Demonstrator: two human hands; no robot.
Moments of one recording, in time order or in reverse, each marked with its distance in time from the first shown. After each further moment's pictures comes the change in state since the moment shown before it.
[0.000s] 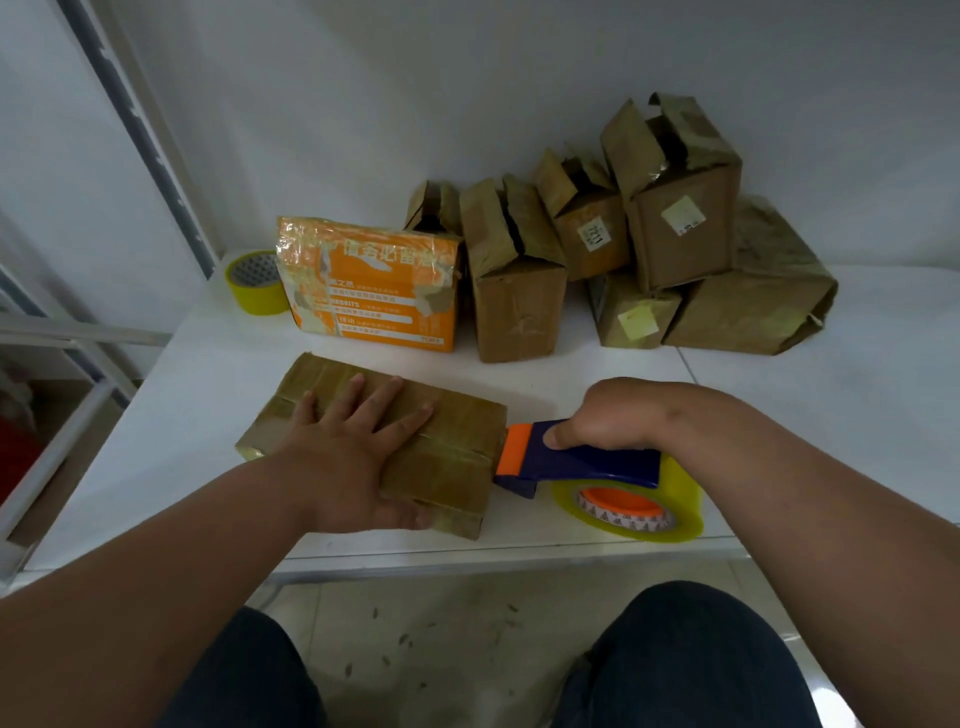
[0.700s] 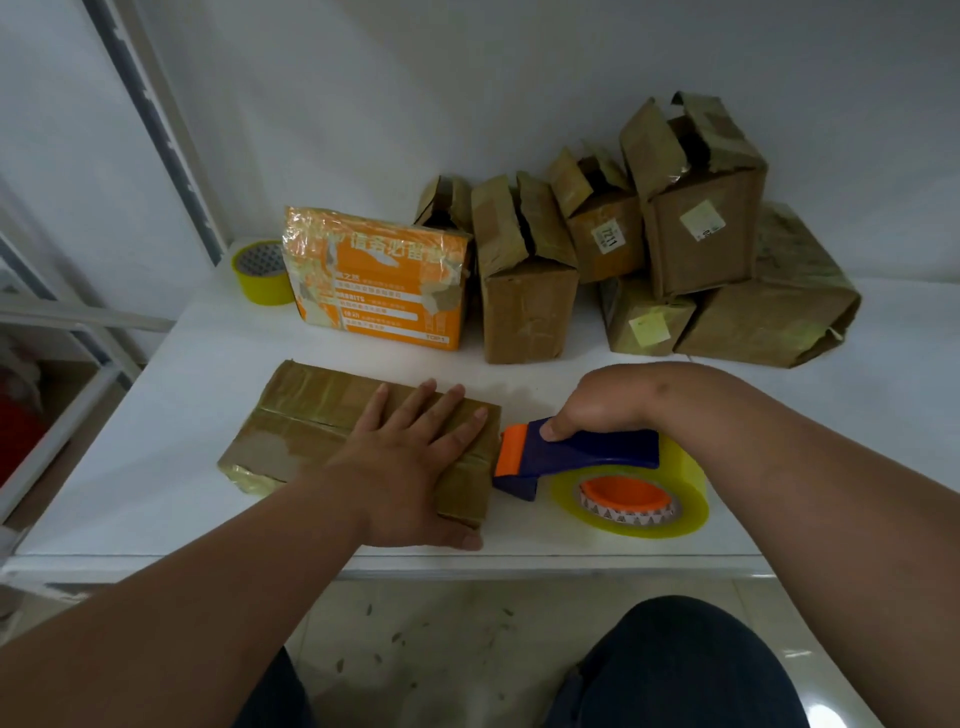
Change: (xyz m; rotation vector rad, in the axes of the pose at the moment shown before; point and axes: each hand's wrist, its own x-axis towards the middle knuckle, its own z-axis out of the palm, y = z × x) left_hand 0.021 0.038 0.008 -0.036 0.153 0.153; right_hand 0.015 -0.008 -0.017 -0.016 -0.092 -0.044
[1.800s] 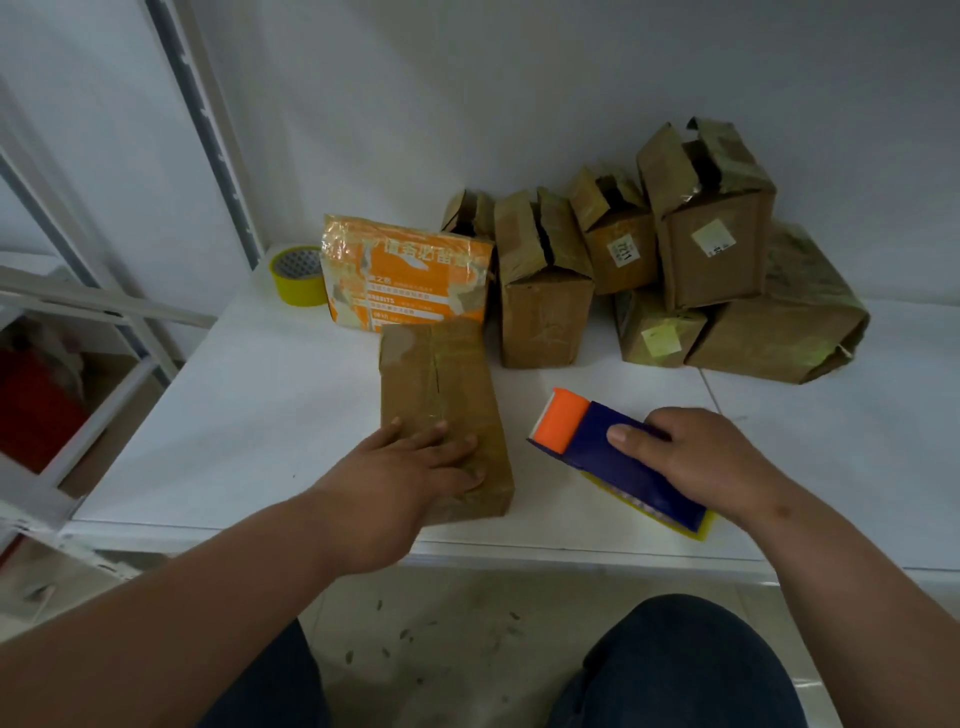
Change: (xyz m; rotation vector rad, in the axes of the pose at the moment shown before) left_hand -0.055 0.003 -0.010 -0.089 0.022 0.071; right_hand -0.029 0.062 0.054 0.284 0.498 -0.123
